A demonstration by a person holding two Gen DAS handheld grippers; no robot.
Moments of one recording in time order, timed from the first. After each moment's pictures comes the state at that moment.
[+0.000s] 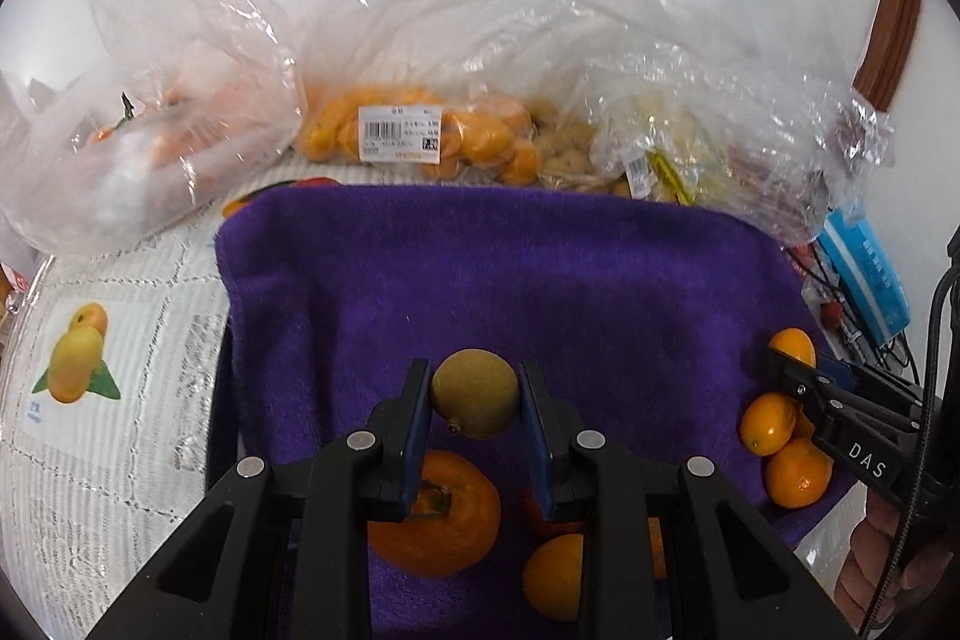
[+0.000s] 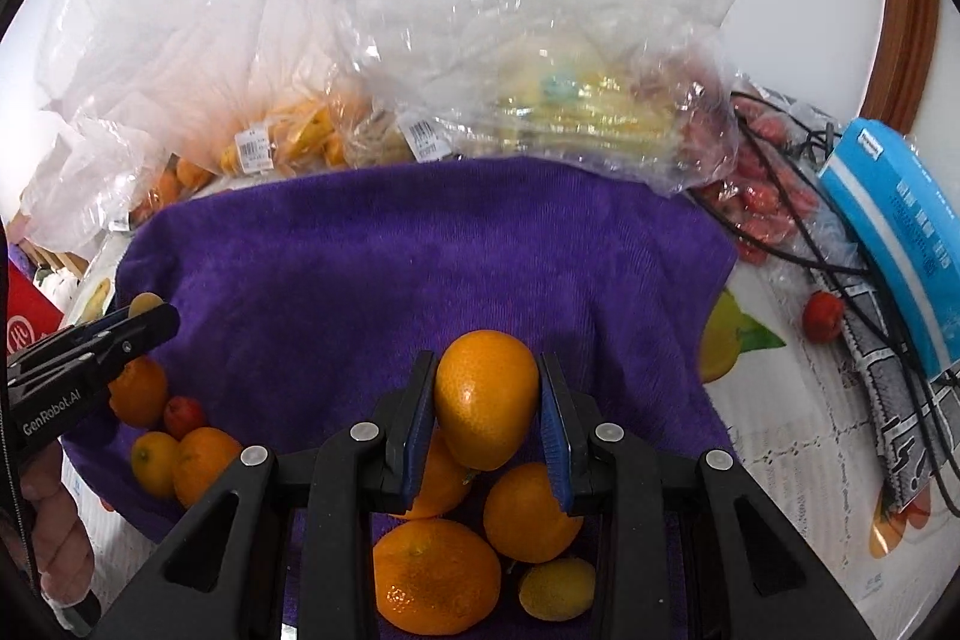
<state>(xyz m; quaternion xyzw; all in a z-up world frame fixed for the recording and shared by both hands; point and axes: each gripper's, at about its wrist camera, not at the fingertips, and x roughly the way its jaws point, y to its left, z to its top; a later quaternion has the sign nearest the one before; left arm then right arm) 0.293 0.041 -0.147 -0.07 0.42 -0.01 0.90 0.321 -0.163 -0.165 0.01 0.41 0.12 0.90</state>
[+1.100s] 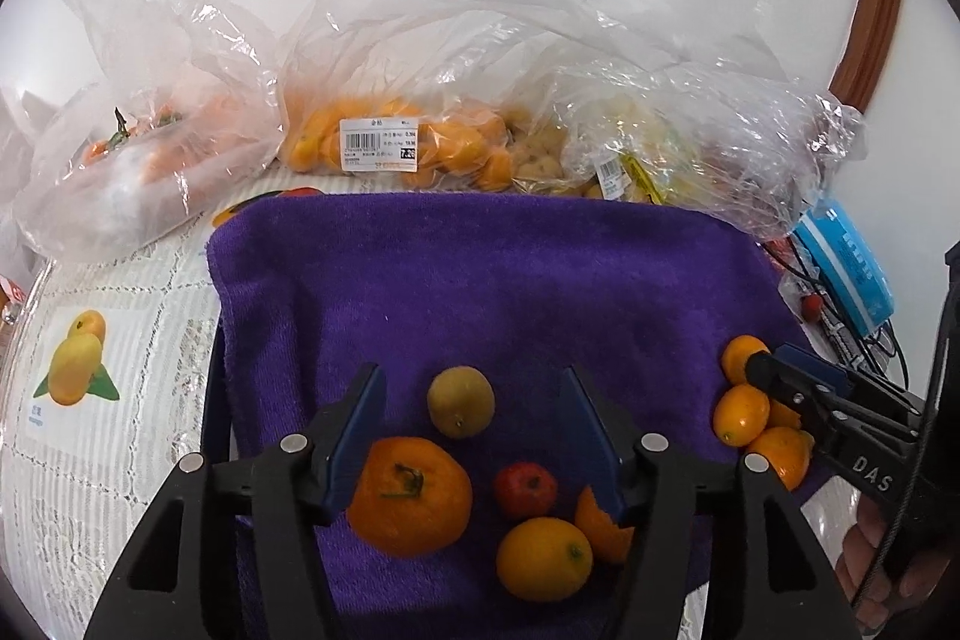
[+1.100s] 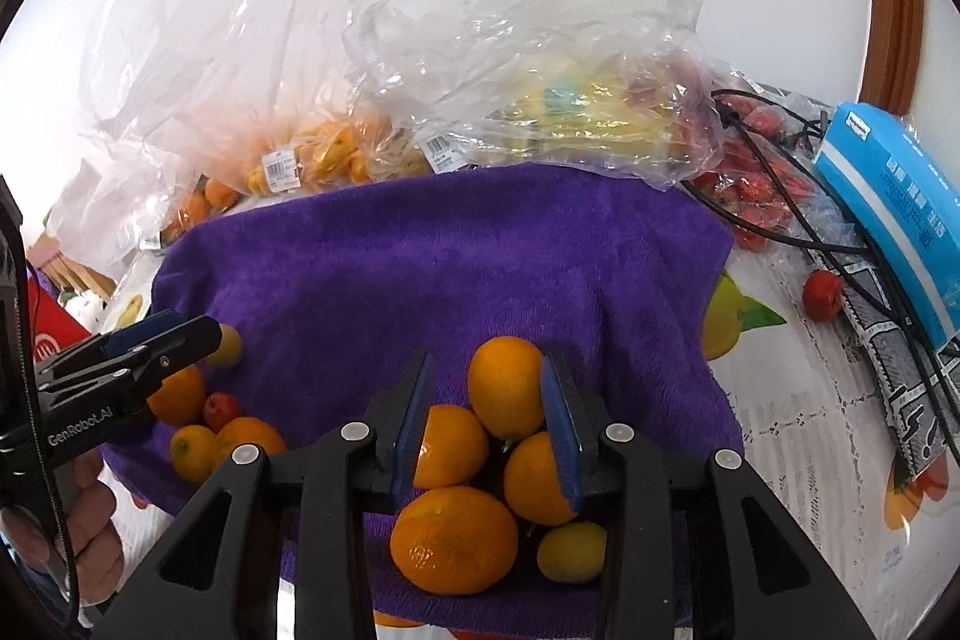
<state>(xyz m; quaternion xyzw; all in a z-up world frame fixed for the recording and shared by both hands) 0.281 0.037 -0.138 -0.07 0.41 -0.02 0.91 0.301 -0.169 -0.159 0.04 0.39 0.14 0.91</state>
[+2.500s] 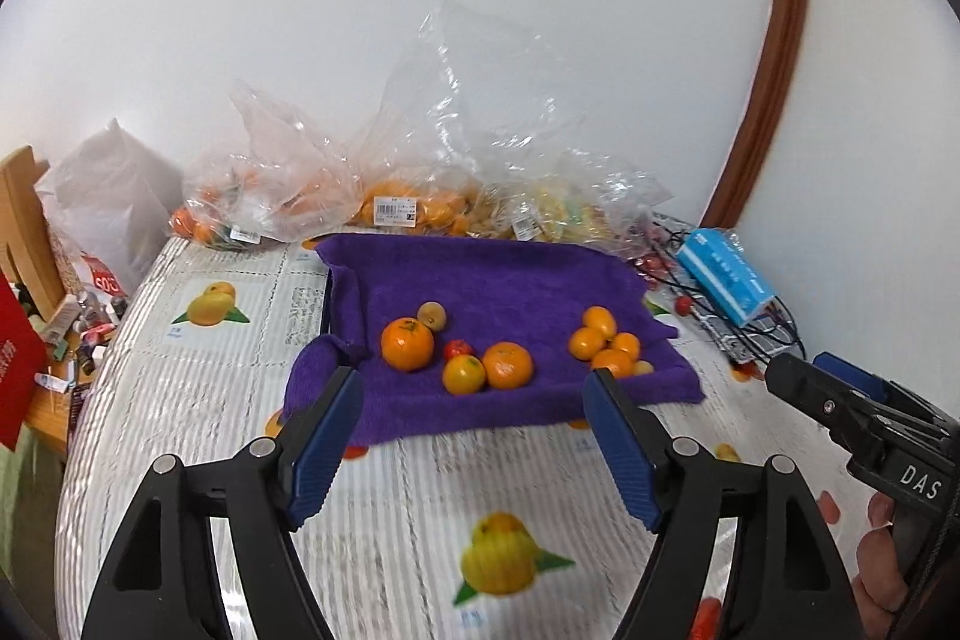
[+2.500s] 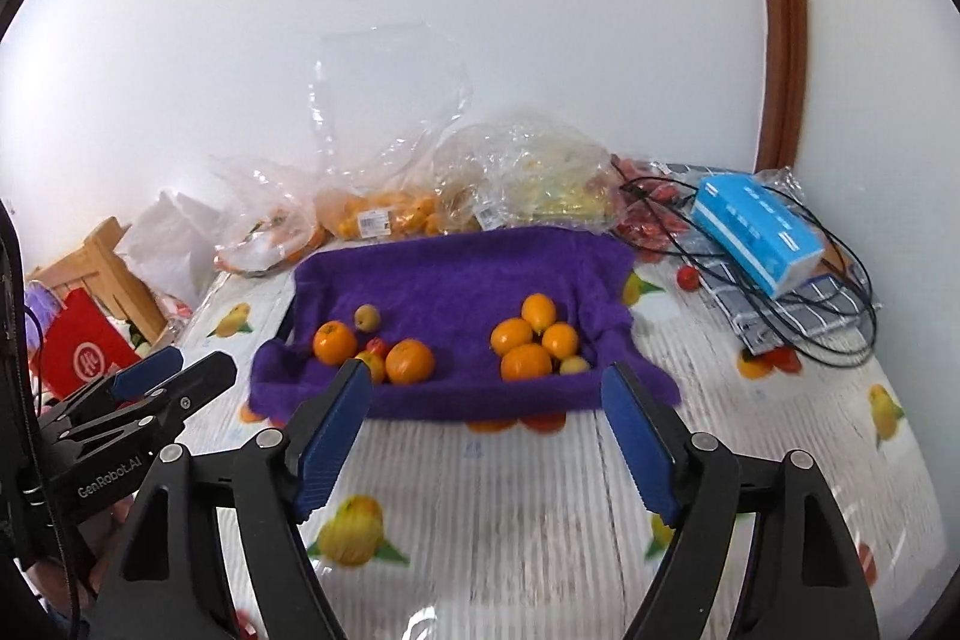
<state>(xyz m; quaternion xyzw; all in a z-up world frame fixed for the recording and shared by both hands) 0.089 0.027 -0.040 -0.08 0.31 -0.03 0.95 0.105 -0.178 -0.043 0.05 0.32 0.10 0.94</state>
